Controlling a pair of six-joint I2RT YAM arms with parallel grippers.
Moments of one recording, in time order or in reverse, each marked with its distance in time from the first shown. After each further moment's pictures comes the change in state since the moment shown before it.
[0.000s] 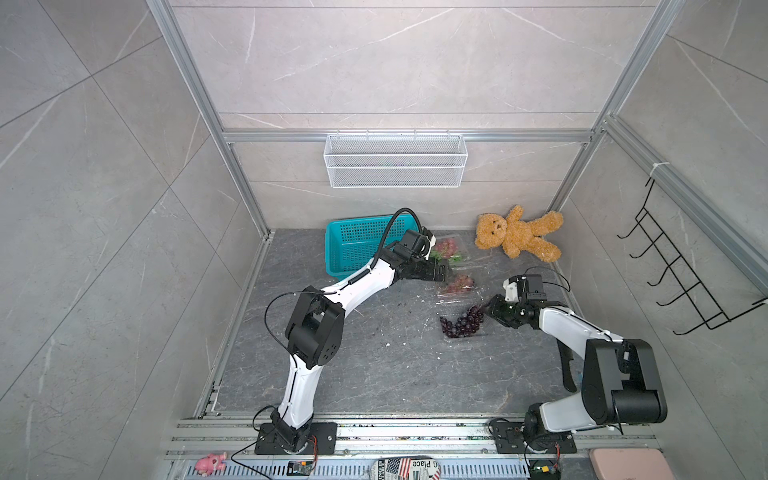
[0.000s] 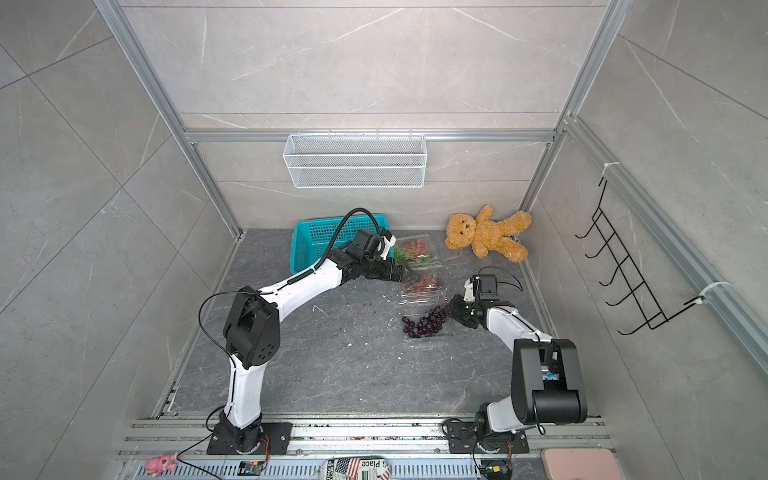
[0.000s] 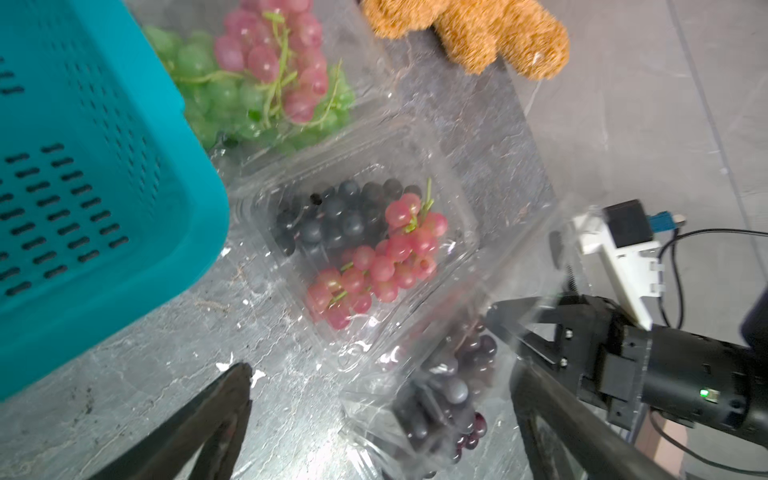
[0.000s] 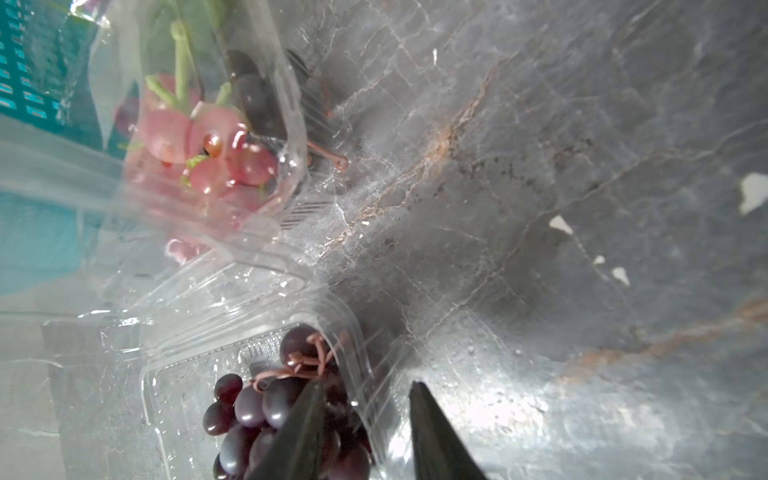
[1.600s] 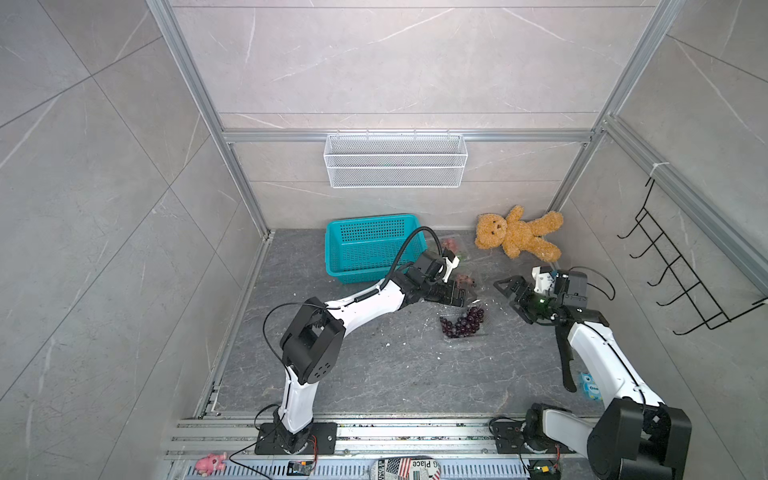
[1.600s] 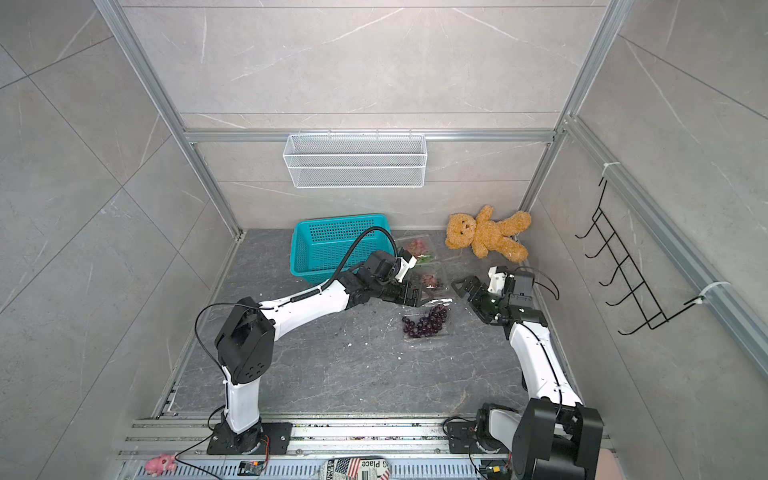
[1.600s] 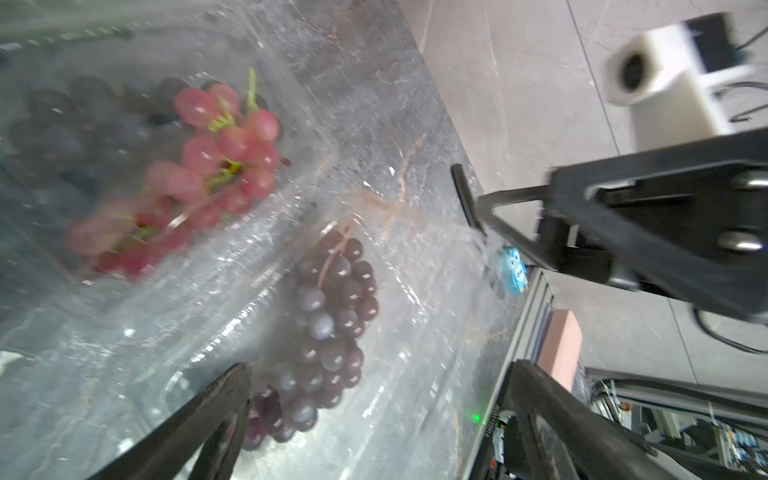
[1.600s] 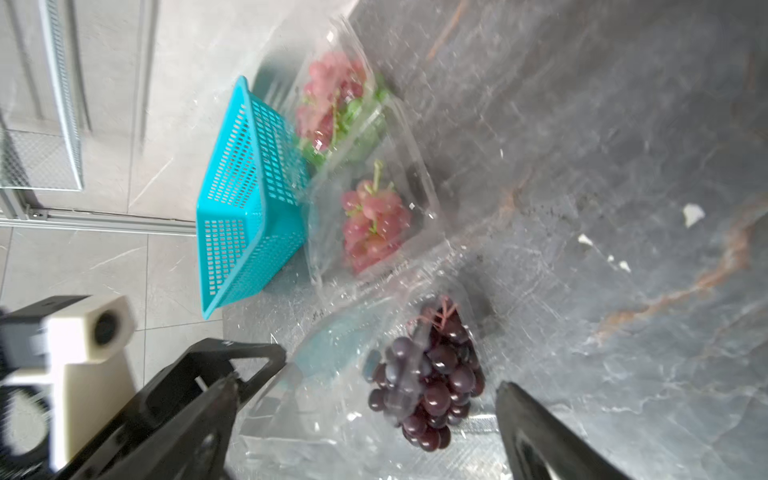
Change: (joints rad) left arm -0.170 -0.125 -0.237 0.196 0.104 -0.105; right arm -0.176 -0.303 0.003 -0.083 -0.265 0.137
